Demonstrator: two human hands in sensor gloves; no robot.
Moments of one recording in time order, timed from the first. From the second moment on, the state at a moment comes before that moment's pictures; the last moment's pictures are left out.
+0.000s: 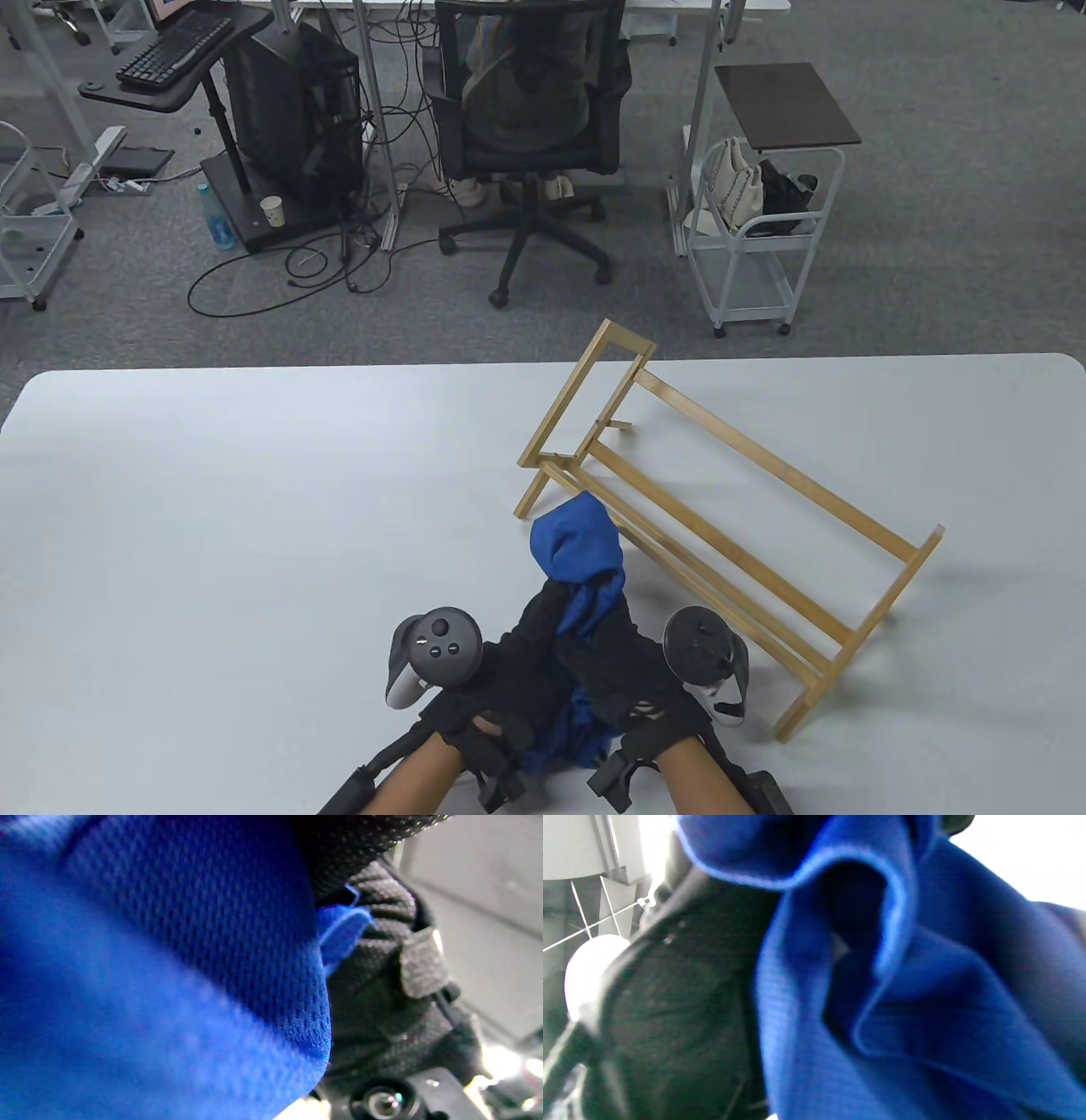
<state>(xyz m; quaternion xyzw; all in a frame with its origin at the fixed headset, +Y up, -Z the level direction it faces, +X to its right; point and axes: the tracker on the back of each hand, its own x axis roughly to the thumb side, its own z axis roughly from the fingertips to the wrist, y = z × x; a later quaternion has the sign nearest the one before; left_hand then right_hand) -0.104 -0.744 -0.304 -0.10 -0.35 0.48 0.80 0.093 -0.745 -0.303 0.20 0.07 0.79 0.57</state>
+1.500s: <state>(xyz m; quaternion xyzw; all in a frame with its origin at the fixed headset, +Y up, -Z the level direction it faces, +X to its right) -0.162 -0.733 -0.308 -0.04 -0.30 0.49 0.82 0.116 -0.721 -0.306 0.16 -0.10 0.83 0.52</state>
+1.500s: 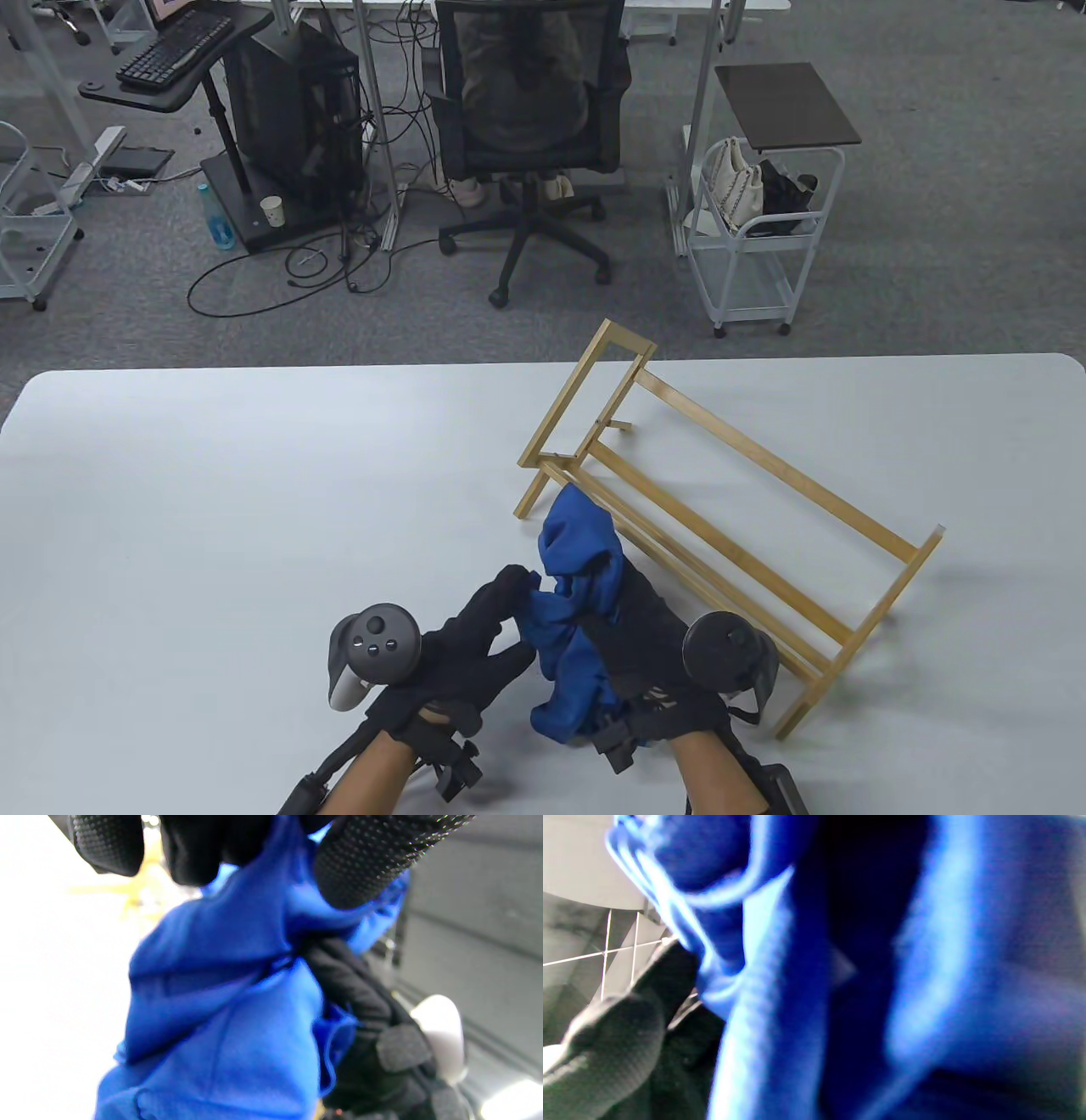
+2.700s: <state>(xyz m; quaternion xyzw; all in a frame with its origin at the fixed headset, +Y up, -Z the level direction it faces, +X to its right) -0.238 -0.756 -0.332 0.01 -0.12 0.34 0.93 0.190 -0.637 -0.307 0.02 -0.19 0.82 0.54</state>
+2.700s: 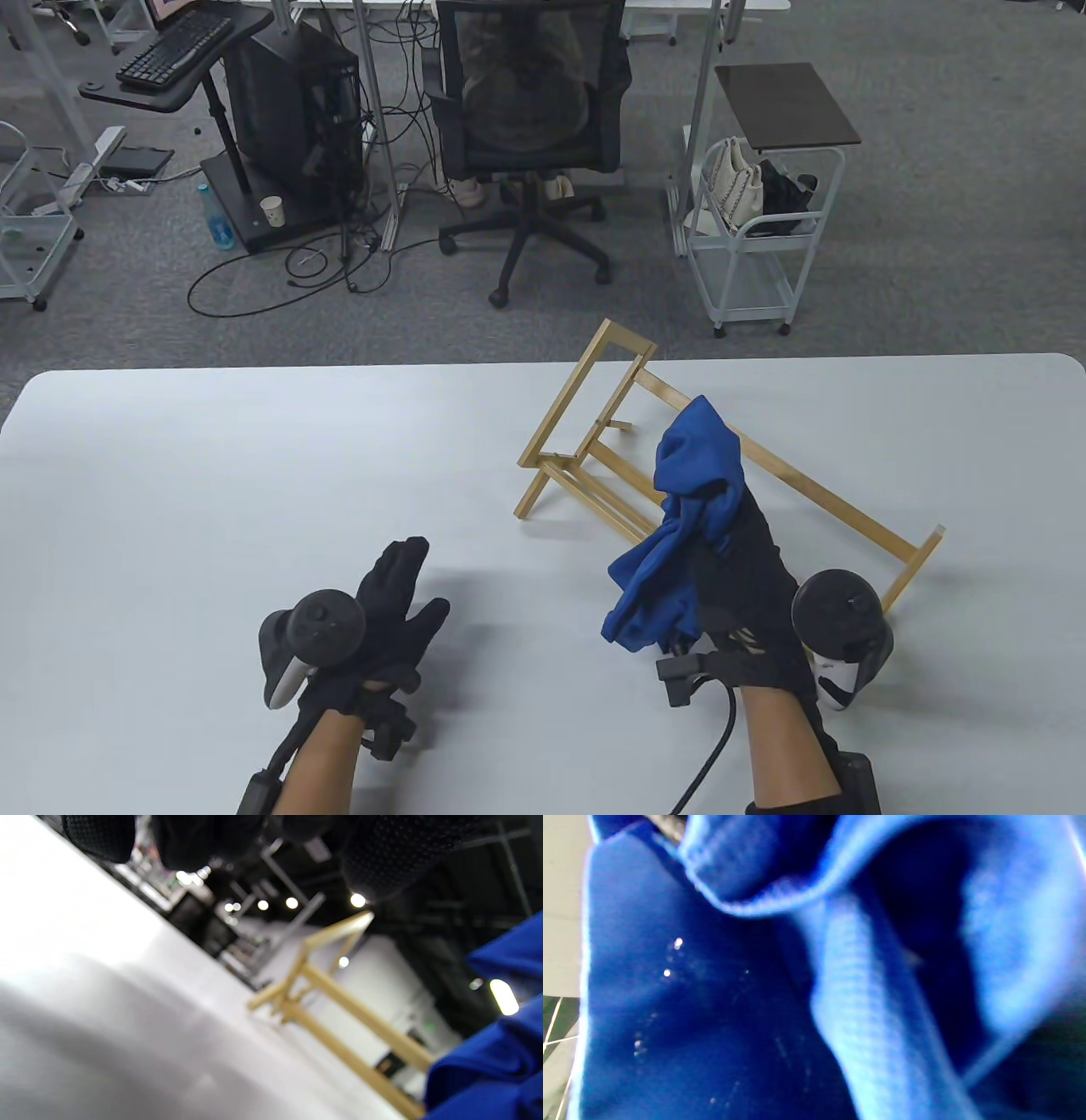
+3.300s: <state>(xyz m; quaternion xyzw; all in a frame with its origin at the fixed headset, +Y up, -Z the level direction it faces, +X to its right) -0.234 -0.763 -0.333 -0.02 -0.10 0.27 0.96 0.250 -0.607 -0.321 -0.19 -0.19 0.82 0.50</state>
